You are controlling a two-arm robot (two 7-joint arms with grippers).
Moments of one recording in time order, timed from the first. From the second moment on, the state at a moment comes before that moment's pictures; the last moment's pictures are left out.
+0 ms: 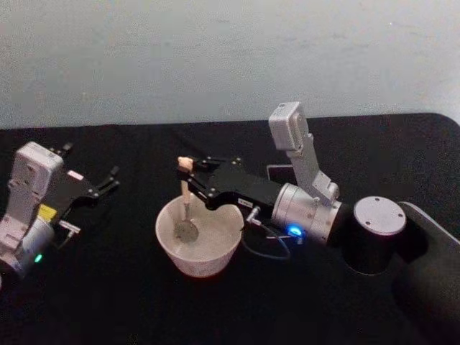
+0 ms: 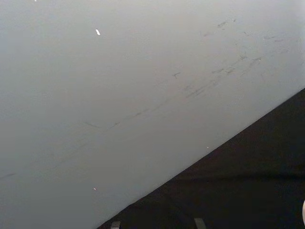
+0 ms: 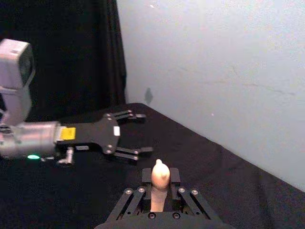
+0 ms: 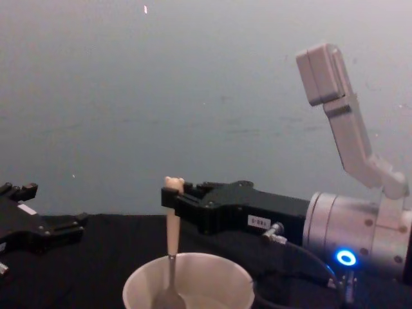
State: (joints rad) left arm -0.20 0.60 0.45 -1.41 -0.25 -0.12 0.03; right arm 0.46 0.27 -0.61 -1.25 0.46 -0.04 0.57
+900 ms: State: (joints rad) left arm -0.20 0.60 0.45 -1.41 -0.25 -0.12 0.03; right arm 0.34 0.36 -0.54 -1.40 0.50 0.00 0.60
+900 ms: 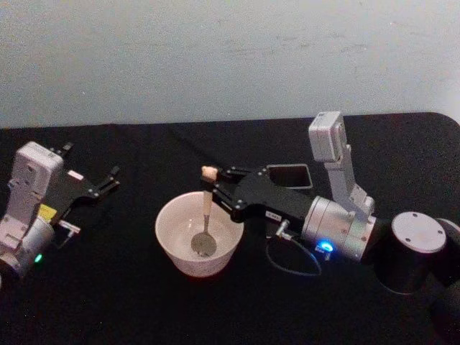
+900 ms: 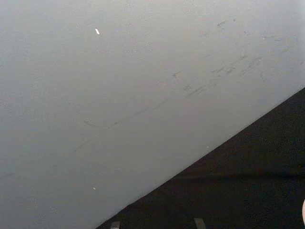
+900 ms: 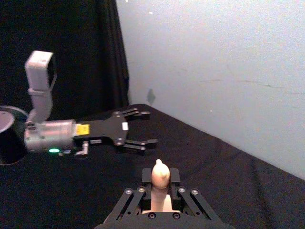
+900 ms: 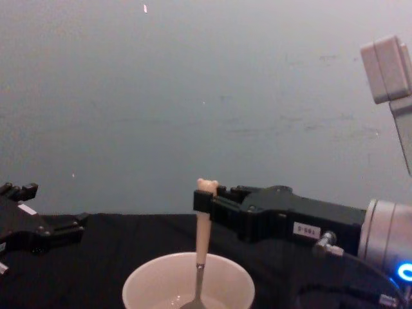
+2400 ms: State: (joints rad) left arm -0.20 0.60 0.45 -1.41 -0.25 -0.12 0.03; right arm 0.36 0.36 -0.54 -1.39 0.45 0.00 0.58
